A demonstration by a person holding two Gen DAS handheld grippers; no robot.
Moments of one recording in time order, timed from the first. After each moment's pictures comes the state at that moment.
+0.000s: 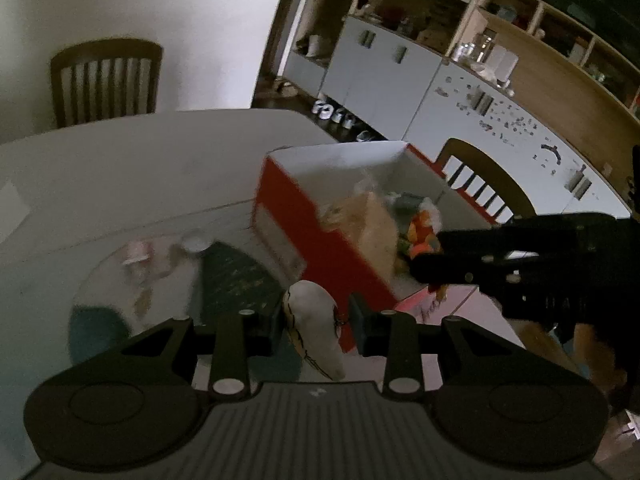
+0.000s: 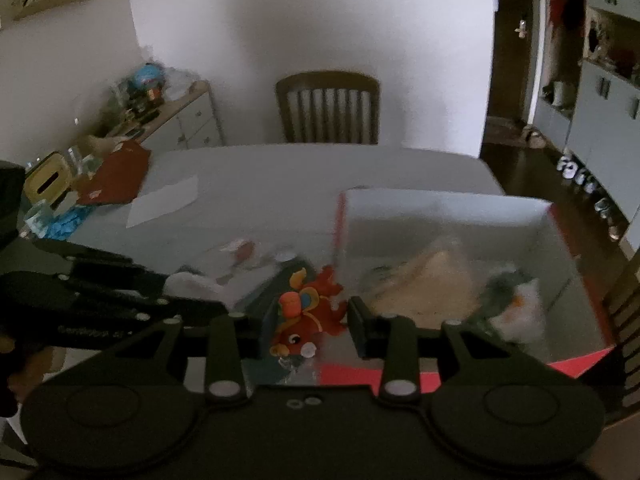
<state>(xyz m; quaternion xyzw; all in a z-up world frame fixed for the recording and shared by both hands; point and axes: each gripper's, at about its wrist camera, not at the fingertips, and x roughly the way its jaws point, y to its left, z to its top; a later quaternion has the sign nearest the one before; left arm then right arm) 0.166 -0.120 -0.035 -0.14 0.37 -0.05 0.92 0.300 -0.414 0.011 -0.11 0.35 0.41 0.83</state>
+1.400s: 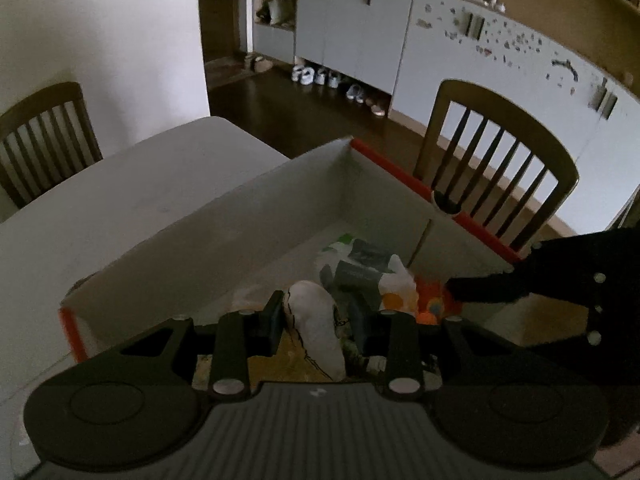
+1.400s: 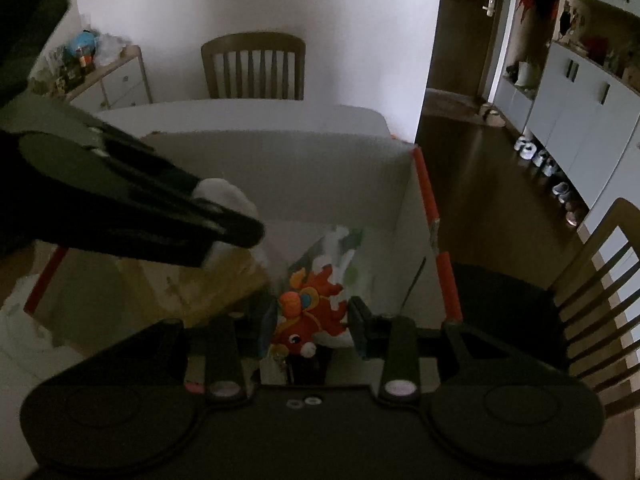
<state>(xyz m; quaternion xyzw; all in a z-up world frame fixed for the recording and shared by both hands) 0.382 -0.260 -0.064 0.00 0.44 -0.06 0.90 0.426 -0.492 -0.065 -0.16 0.39 0.37 0.83</state>
